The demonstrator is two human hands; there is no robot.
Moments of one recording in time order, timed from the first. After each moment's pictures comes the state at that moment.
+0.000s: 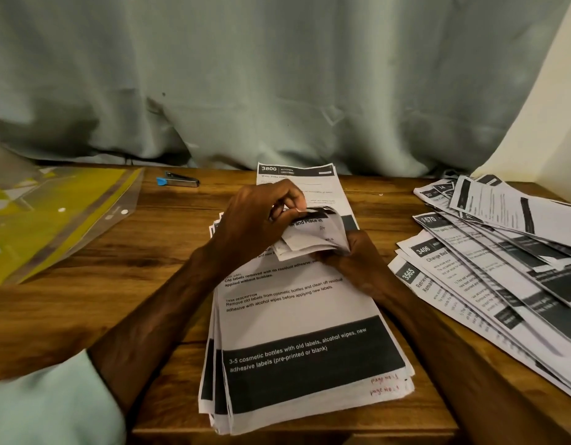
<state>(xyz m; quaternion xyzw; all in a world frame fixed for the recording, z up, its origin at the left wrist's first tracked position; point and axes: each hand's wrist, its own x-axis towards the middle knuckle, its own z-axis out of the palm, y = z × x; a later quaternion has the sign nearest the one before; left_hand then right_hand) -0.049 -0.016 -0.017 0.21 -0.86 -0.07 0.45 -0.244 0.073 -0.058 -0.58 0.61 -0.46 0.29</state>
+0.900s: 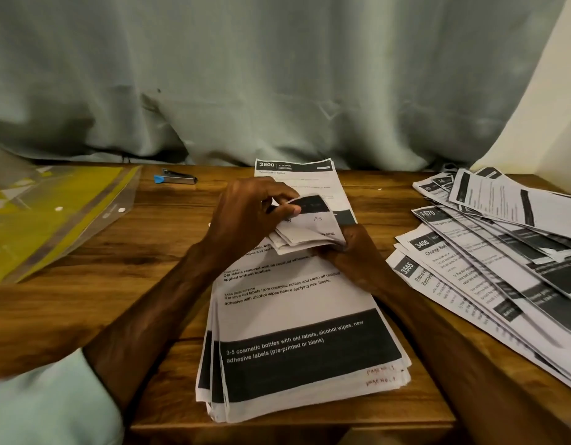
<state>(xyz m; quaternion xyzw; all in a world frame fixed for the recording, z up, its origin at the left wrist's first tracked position) -0.046 -0.022 -0.020 0.25 -0.86 -0.06 0.44 -0.244 0.072 -0.062 -0.62 0.60 -0.45 0.24</state>
